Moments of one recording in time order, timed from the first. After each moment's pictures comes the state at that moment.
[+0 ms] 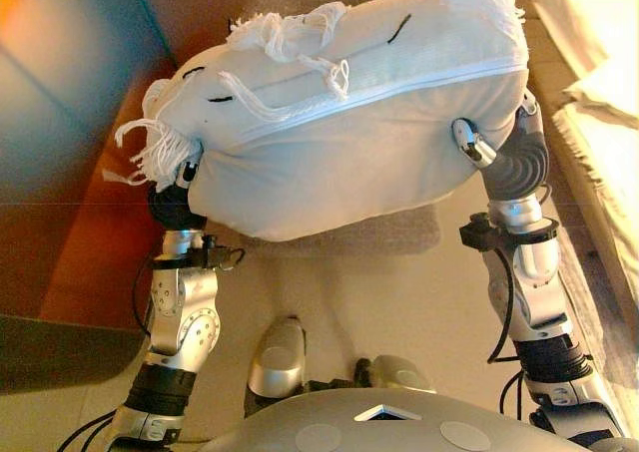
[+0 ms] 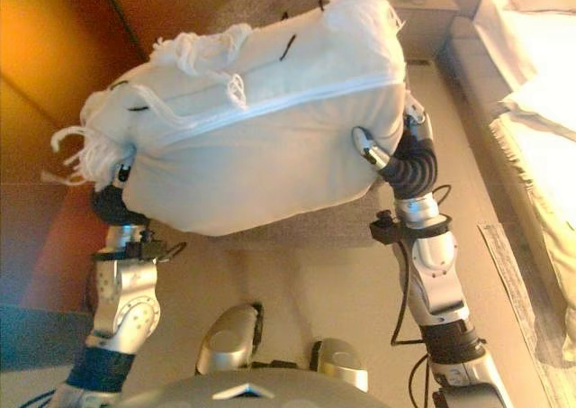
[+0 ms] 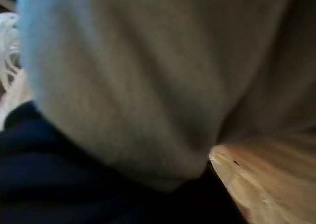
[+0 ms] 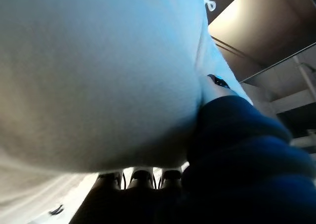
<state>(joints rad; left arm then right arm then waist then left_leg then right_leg) 0.07 0.36 -0.17 -0.16 -0.76 -0.55 0.01 -0.09 -0.43 0.14 -0.28 0.44 -0.45 0.08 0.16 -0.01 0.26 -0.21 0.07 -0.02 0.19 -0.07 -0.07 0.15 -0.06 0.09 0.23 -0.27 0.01</state>
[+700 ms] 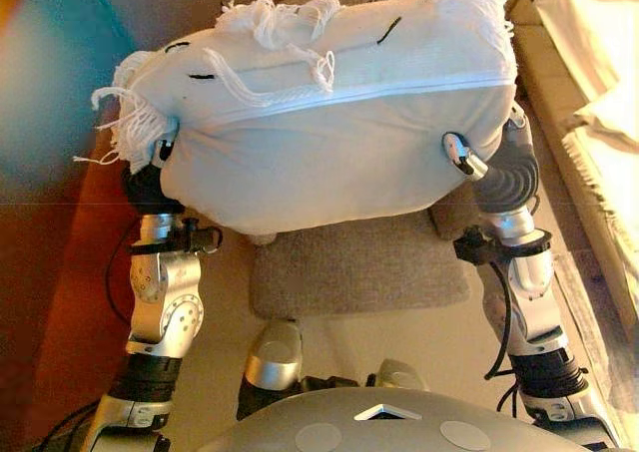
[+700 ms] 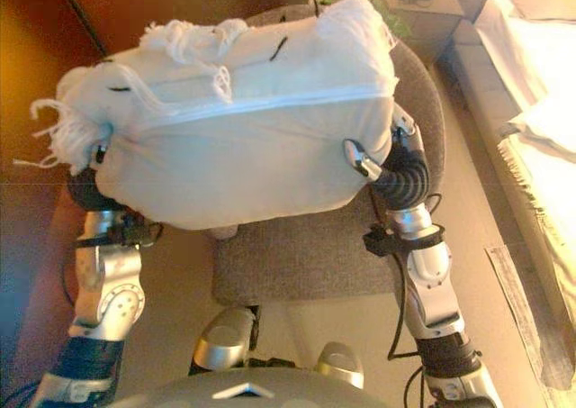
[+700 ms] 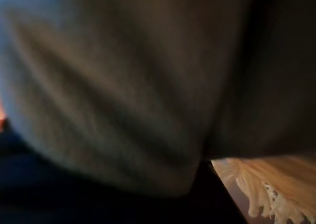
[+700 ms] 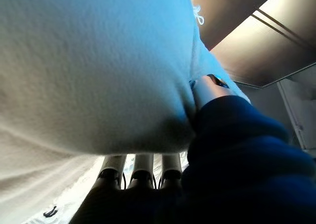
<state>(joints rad) 0.02 0.39 -0.09 -0.18 -0.74 -0.50 0.05 -0.04 -0.40 0.17 -0.34 0.44 -0.42 0.06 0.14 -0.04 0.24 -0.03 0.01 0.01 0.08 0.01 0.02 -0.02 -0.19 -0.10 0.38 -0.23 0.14</state>
